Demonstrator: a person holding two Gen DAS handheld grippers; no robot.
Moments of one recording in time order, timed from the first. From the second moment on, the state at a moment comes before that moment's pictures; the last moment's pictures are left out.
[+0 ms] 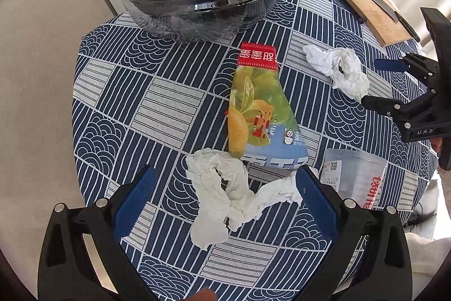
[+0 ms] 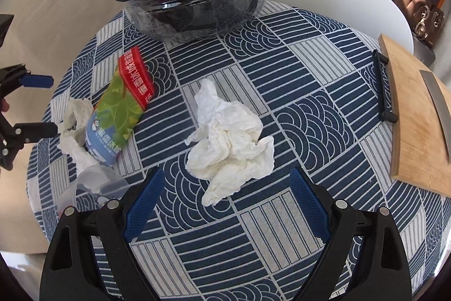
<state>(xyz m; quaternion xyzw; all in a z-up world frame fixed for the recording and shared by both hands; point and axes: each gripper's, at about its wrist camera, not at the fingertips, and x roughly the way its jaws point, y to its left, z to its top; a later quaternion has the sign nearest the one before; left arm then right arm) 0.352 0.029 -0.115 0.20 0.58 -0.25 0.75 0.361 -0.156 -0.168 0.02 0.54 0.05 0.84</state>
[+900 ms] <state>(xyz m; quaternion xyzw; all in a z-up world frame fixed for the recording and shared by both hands) 0.389 -0.050 -0.172 0.23 0.62 -0.31 0.69 0.371 -0.156 -0.201 0.05 0.55 0.03 0.84</state>
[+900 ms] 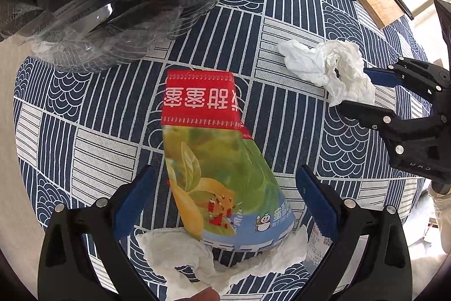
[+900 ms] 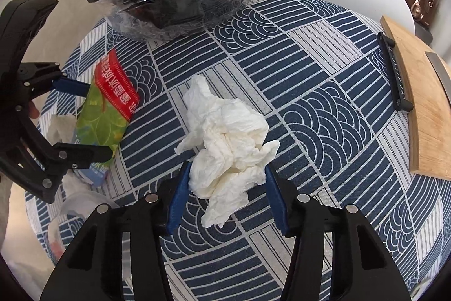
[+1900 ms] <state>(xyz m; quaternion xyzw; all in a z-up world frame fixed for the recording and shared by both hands) 0.367 0.003 -0.100 0.15 0.57 -0.22 0.77 0.311 -0.196 -0.132 0.05 0.49 0.07 0.87</state>
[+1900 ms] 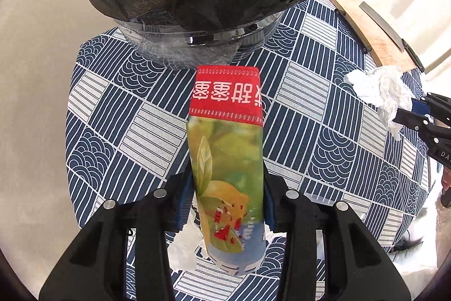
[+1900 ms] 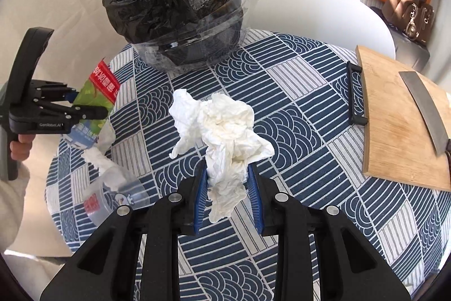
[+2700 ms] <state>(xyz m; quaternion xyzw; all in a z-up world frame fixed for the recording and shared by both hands) 0.335 0.067 -0.002 0.12 0.49 -0.15 0.85 0.300 -0.221 -0.042 0.02 0.39 0.09 0.92</state>
